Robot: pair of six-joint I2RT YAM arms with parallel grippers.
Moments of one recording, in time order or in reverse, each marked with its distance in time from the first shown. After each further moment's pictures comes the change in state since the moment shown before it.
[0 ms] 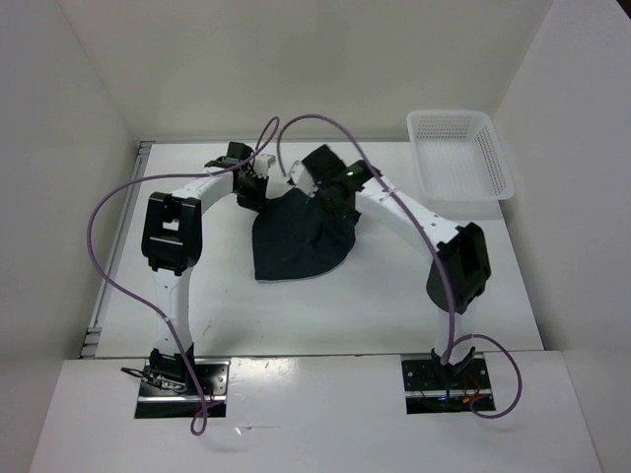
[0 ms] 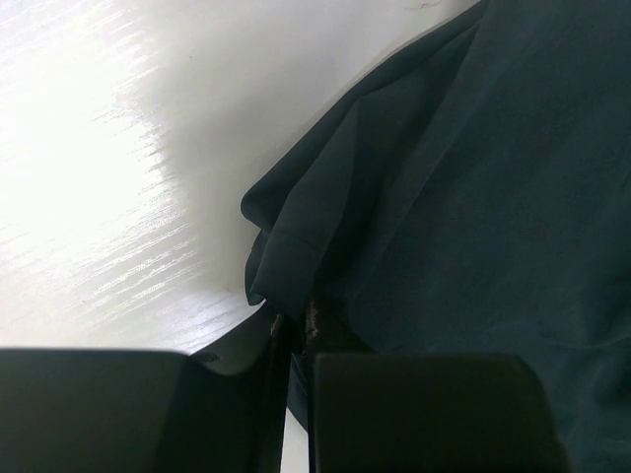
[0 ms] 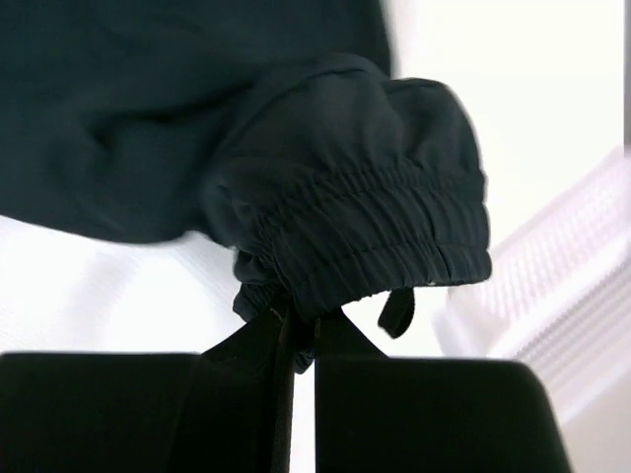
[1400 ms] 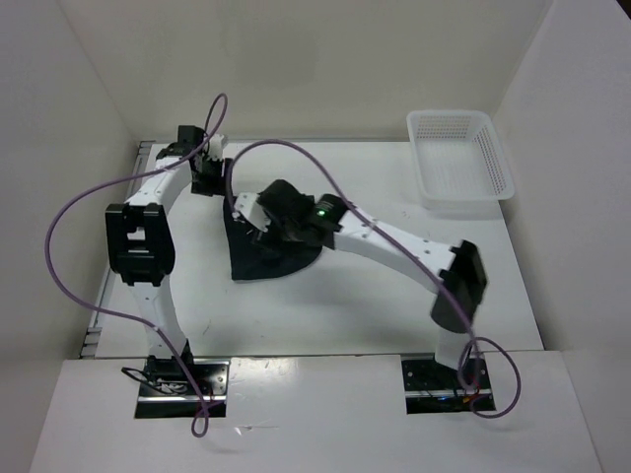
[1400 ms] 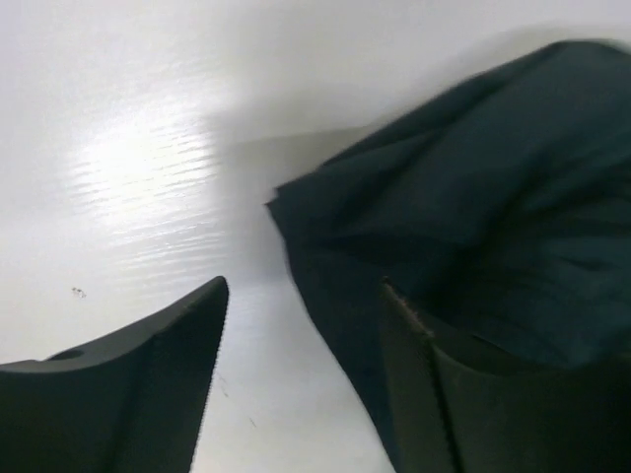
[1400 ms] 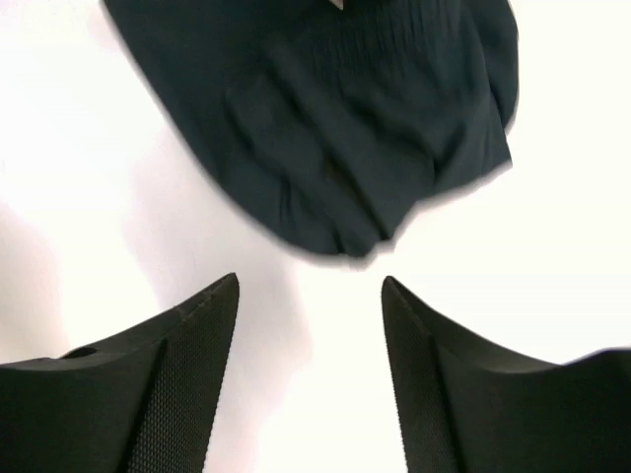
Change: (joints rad) left arm 0.201 -0.157 -0.016 -0.101 -0.106 0.003; right arm 0.336 0.050 0.098 0.100 -0.108 0.113
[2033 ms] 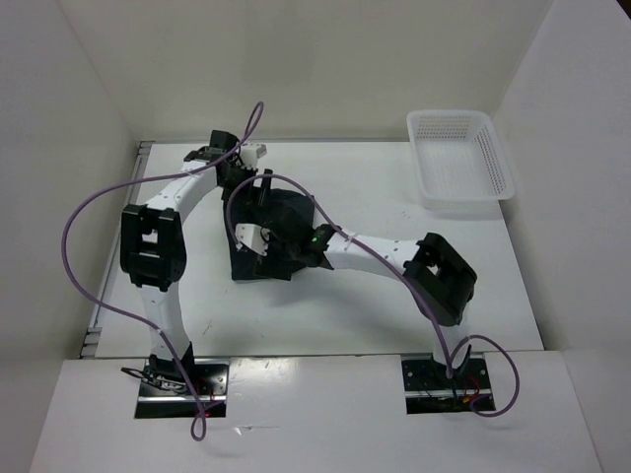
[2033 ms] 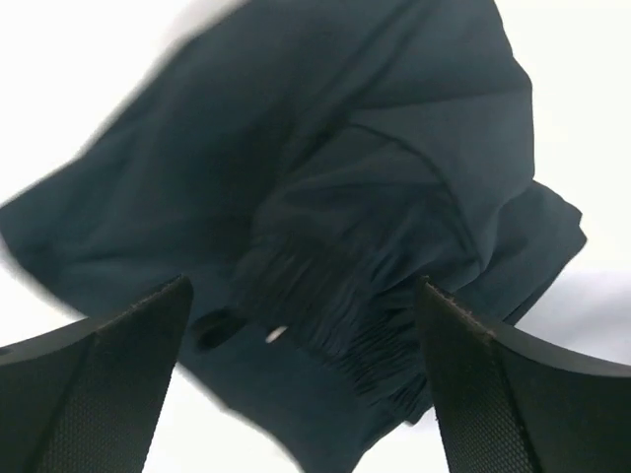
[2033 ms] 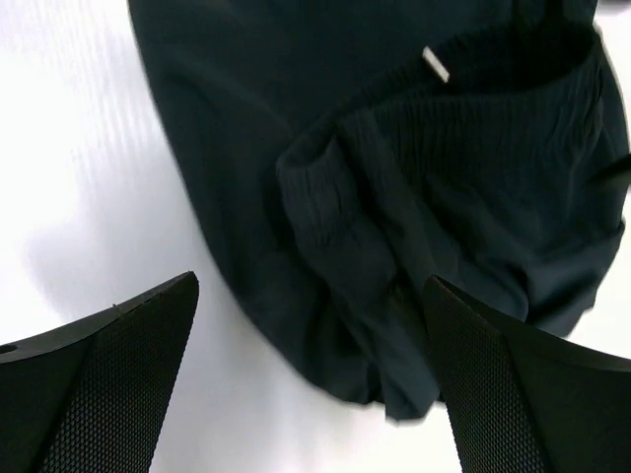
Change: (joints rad) left arm -0.159 -0.083 -0.031 -0.052 0.183 0.001; right arm -0.039 -0.033 -0.475 0.547 -0.201 -0.204
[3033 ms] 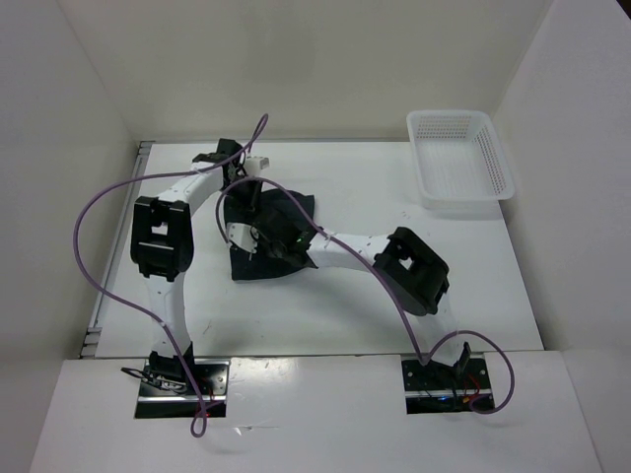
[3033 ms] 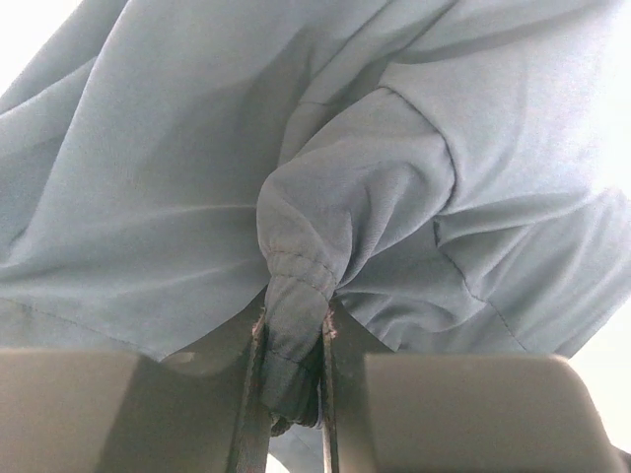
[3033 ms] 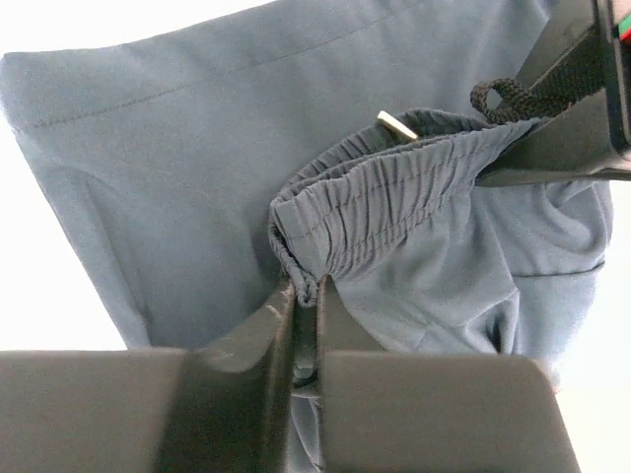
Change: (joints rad) left arm -0.006 0.138 0.033 -0.069 0.013 -0.002; right arm 0.000 0.209 0.111 0.139 0.061 -0.033
